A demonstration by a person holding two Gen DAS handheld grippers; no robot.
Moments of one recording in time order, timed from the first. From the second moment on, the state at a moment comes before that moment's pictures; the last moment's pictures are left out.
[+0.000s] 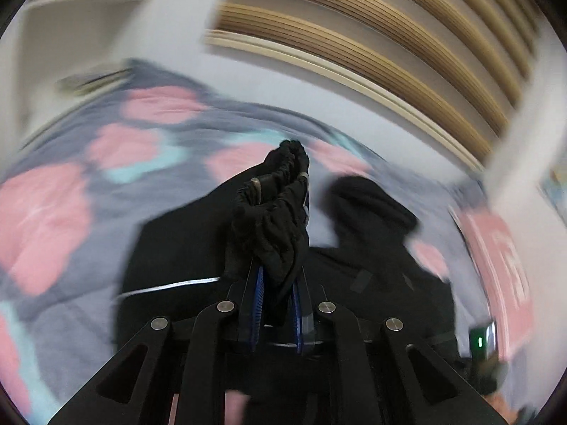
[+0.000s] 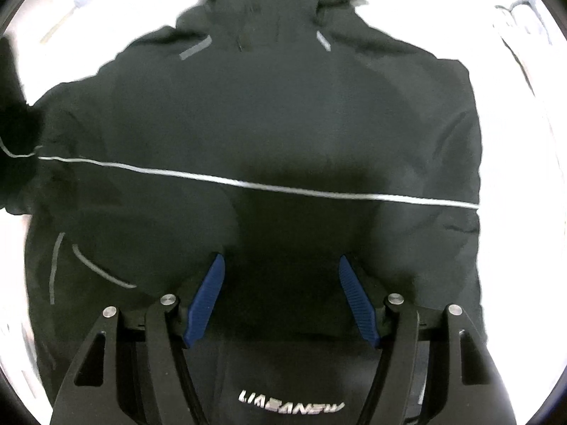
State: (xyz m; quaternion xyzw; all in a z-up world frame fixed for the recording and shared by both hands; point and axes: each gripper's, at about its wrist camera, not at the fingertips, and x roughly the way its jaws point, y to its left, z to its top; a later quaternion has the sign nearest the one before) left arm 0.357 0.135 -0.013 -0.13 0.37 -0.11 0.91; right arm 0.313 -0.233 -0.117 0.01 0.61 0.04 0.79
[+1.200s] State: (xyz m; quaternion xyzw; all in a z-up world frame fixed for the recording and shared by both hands) left arm 0.367 0.002 -0.095 -0.20 0.54 -0.29 0.77; right arm 0.396 -0.244 -0.140 0.28 0.61 0.14 0.73
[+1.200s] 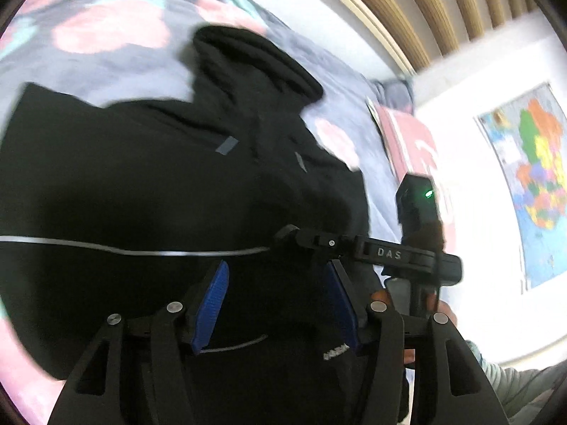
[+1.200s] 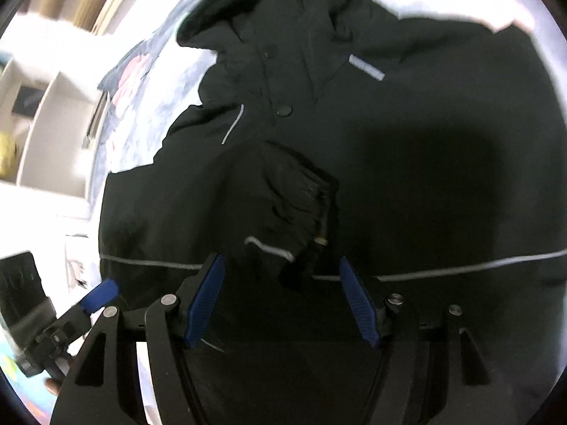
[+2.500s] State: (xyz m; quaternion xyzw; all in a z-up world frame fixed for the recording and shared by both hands) left arm 0.394 -0.007 -0.112 -0.02 0.55 -0.18 0.82; right arm 0.340 -0.345 -0.092 0.07 0.58 -0.06 0.81
